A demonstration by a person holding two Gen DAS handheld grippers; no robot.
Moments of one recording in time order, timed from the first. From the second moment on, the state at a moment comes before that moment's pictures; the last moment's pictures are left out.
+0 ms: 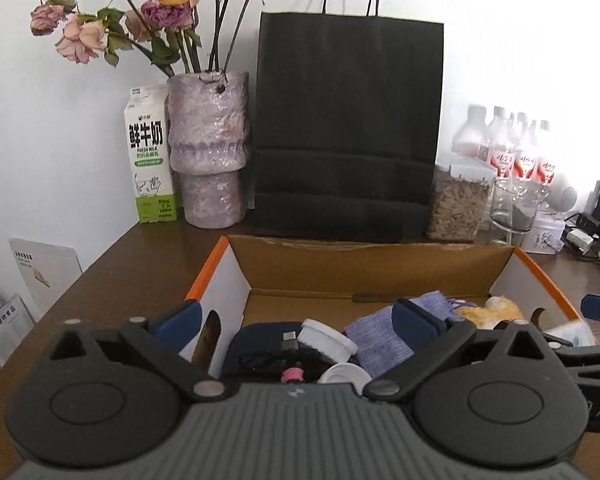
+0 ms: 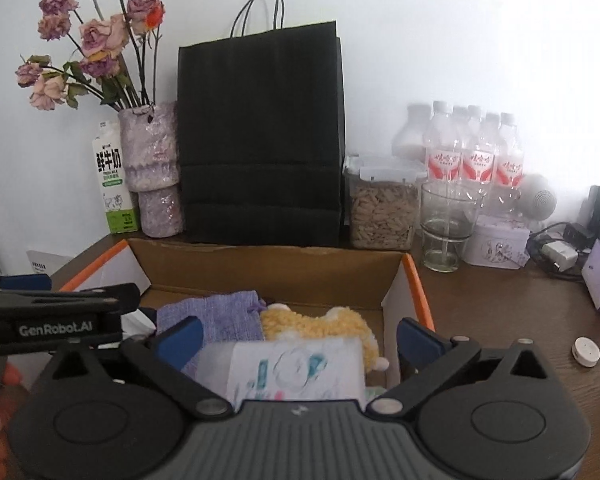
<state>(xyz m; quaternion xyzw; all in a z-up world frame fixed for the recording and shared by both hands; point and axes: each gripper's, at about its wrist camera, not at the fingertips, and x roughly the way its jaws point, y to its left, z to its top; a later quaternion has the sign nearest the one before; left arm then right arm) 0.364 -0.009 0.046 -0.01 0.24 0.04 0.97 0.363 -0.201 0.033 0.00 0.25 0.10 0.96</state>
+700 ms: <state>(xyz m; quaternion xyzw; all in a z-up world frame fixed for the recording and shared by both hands) 0.307 -0.002 0.071 -0.02 0.23 0.01 0.97 0.327 -0.207 0.060 0.00 0.24 0.11 0.96</state>
